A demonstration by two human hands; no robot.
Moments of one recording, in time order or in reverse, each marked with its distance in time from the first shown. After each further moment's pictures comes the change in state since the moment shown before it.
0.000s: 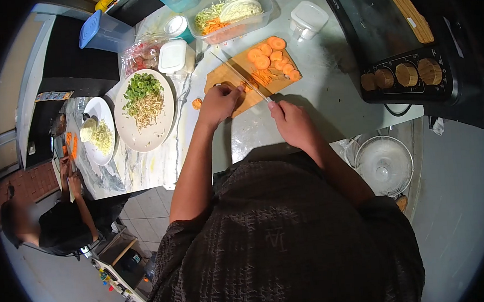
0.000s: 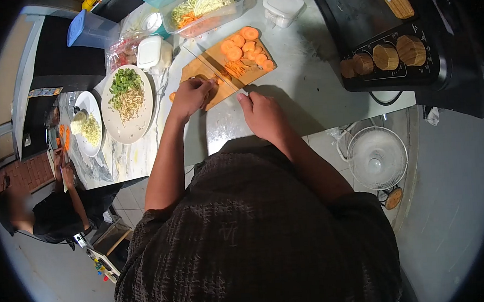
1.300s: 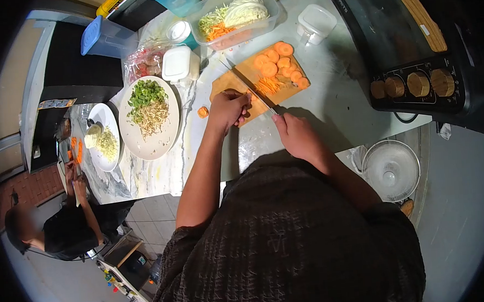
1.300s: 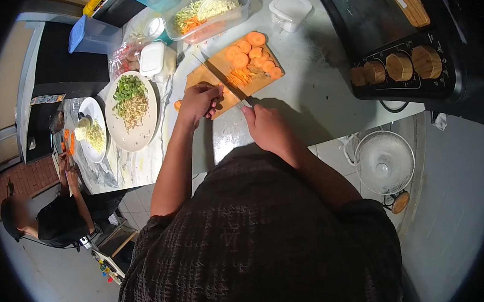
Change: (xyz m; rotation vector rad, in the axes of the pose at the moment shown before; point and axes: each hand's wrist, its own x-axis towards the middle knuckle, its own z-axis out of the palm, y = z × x) left_hand 0.003 0.012 0.005 -0.272 -0.023 -0.191; right_hand 0.005 0.003 0.010 -0.112 -0.076 0.014
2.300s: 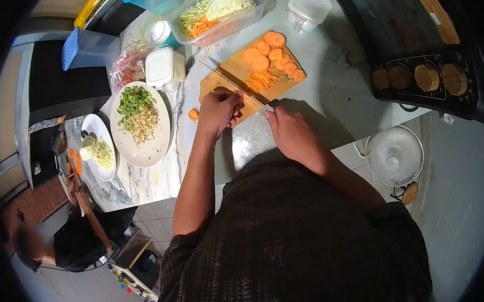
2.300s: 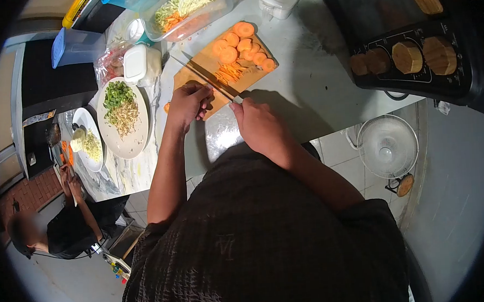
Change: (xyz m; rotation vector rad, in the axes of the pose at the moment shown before) left_hand 0.001 0.001 0.000 0.004 -0.006 -0.014; right_hand -0.001 -0.010 0.002 -0.049 0.021 0.041
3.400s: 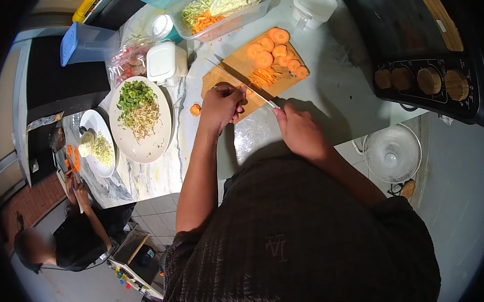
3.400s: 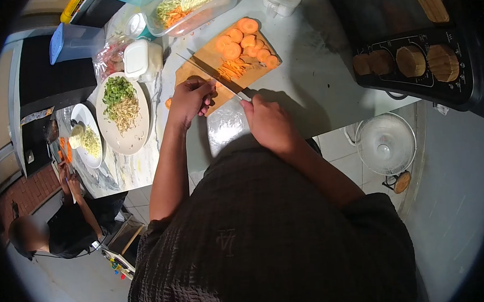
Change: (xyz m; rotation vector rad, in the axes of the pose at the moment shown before) left_hand 0.003 -0.001 -0.003 -0.011 -0.037 -0.022; right_hand 0.000 0.007 -0.003 -0.067 -0.034 0.107
